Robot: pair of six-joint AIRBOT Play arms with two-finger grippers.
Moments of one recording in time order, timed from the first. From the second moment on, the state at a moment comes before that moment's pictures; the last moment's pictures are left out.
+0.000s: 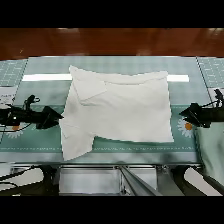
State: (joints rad) left arm 0.45 -1.38 0.67 0.78 -1.23 -1.16; right arm -0.56 -1.09 0.70 -1.00 1.20 1.39
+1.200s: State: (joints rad) left arm 0.36 -1.40 0.67 0.77 -1.18 -1.15; right arm -0.39 -1.24 0.59 -1.00 1.23 1.32
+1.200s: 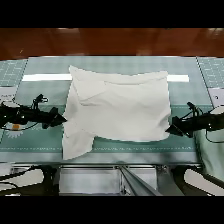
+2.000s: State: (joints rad) left arm 0.36 -1.11 1.85 0.49 -1.27 -1.28; right arm -0.36 -1.04 1.90 -0.79 1.32 1.35
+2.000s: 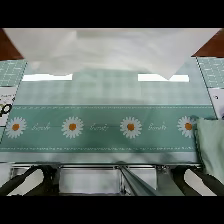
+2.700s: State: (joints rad) left arm 0.33 -0.63 1.98 1.04 -1.30 -1.41; right arm -0.36 -0.65 2.03 -1.10 1.37 1.45
